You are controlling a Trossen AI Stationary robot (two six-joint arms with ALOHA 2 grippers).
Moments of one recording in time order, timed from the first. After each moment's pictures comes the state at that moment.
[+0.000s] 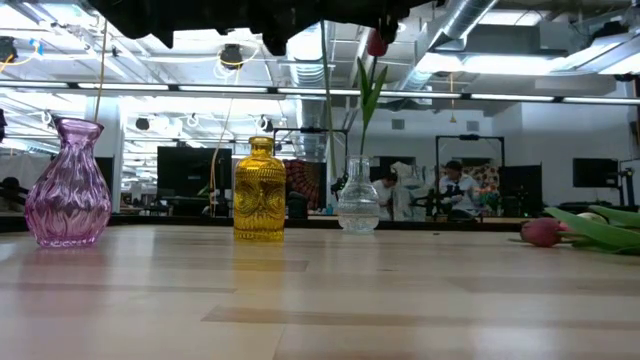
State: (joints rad) left arm 0.04 1.39 0.74 0.72 0.09 0.08; right arm 0.13 1.46 1.03 0.22 0.26 -0.01
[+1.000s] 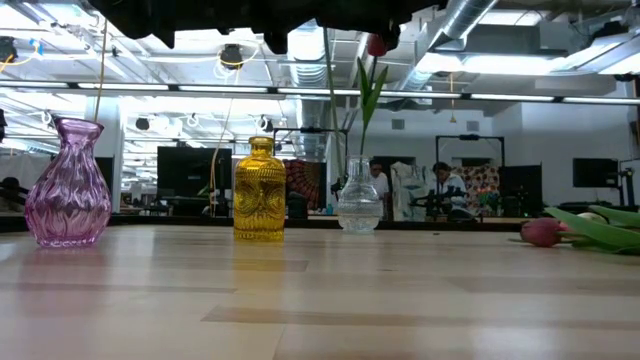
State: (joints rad) left arm 0.04 1.39 0.74 0.72 0.09 0.11; right arm 0.13 1.46 1.03 0.18 0.26 0.04
